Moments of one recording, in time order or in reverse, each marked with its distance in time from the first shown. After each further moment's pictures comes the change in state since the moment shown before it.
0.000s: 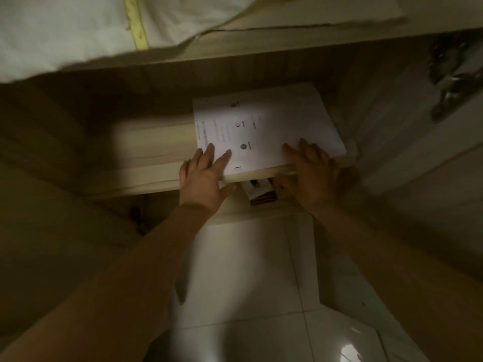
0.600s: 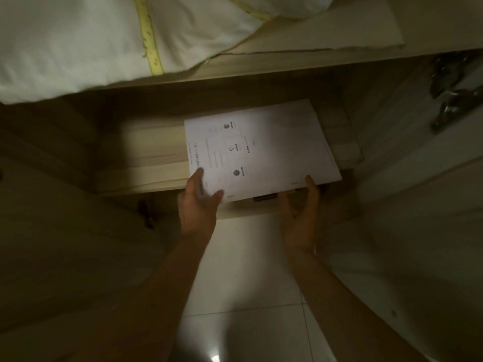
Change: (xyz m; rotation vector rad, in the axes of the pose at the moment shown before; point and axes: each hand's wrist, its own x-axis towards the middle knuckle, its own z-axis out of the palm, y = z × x) left_hand -0.043 0.014 -0.005 -1.004 0.177 -0.585; right_hand -0.071 -0.044 0.023 0.979 0.301 0.445
